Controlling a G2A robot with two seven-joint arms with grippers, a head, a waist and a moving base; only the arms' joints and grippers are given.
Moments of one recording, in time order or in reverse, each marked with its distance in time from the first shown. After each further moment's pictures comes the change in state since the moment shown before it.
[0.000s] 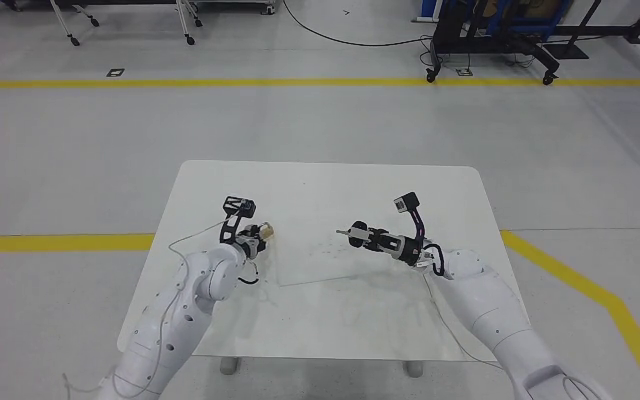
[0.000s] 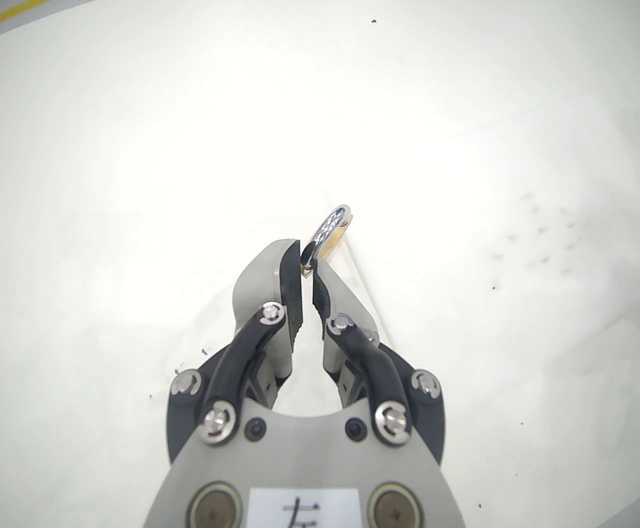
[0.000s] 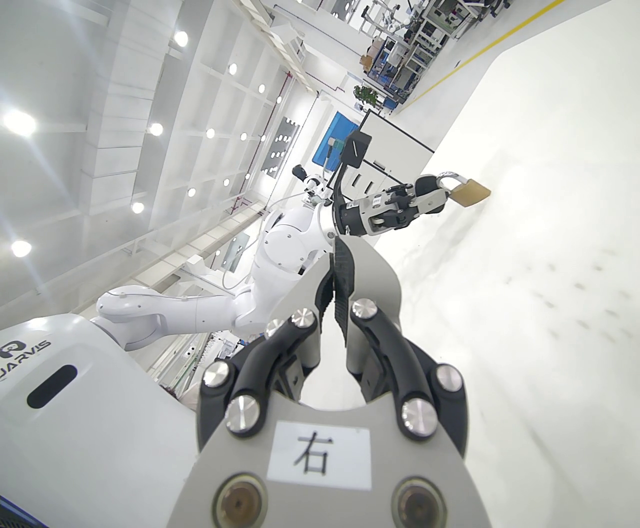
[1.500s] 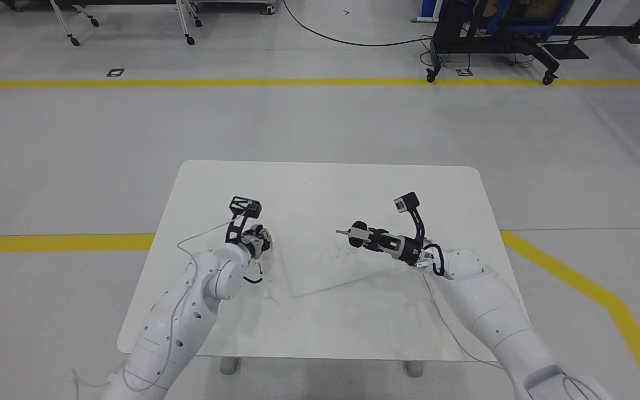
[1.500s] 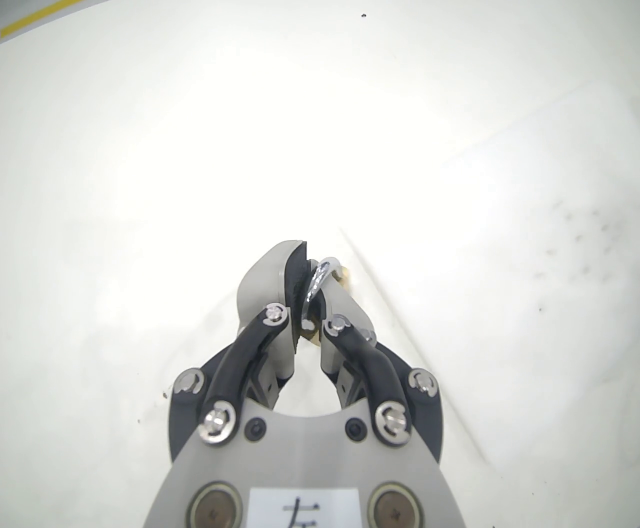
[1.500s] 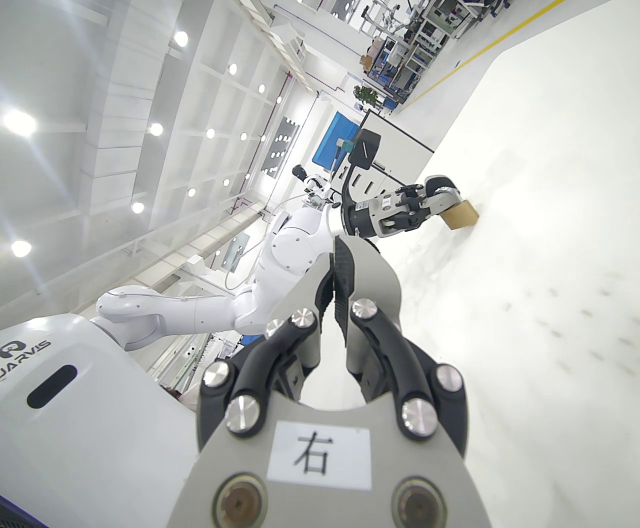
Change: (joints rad) left arm -0.020 -0.035 0.013 0.058 0.023 -0.039 0.053; right arm 0.000 0.000 0.000 0.000 0.000 0.000 0.000
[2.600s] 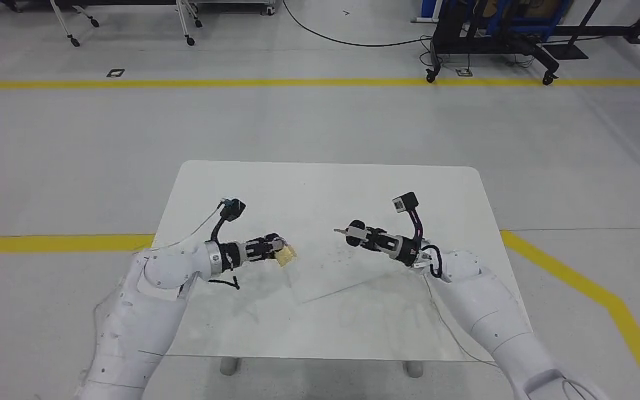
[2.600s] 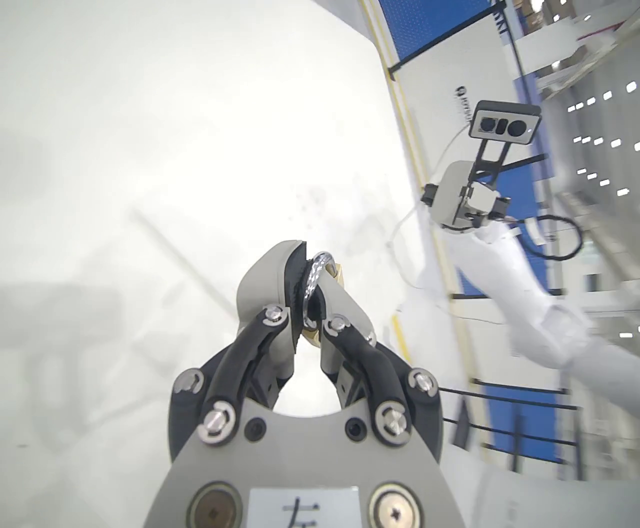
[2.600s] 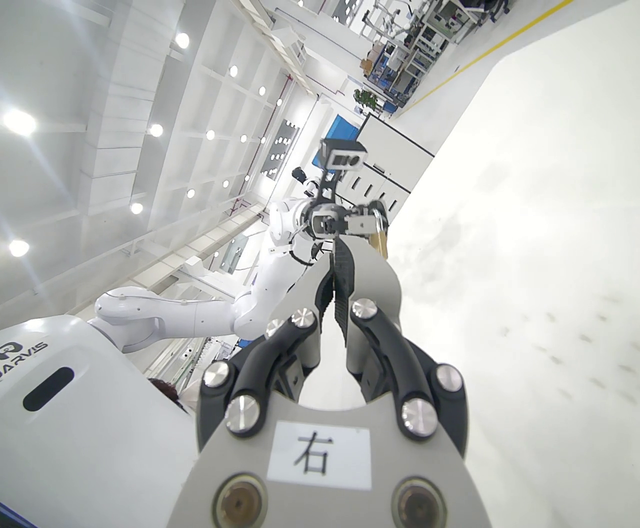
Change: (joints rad) left arm 0.013 0.024 -0.243 0.042 -0.998 -0.162 -0.449; right arm -0.040 0.002 0.010 -0.088 -0.059 0.003 -0.099
